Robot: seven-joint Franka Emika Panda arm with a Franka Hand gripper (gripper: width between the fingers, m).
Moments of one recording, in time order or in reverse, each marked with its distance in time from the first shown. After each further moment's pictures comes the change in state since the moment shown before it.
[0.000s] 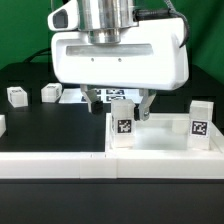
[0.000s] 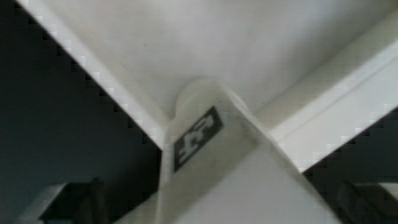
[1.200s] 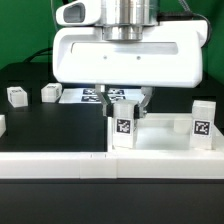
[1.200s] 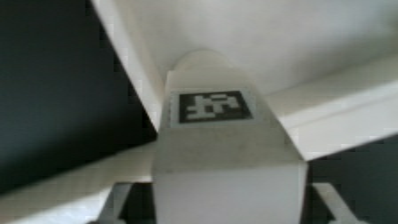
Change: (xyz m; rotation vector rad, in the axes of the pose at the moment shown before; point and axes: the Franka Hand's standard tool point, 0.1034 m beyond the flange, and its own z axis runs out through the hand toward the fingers) arm 0.001 -0.010 0.000 -0.032 0.111 -0.033
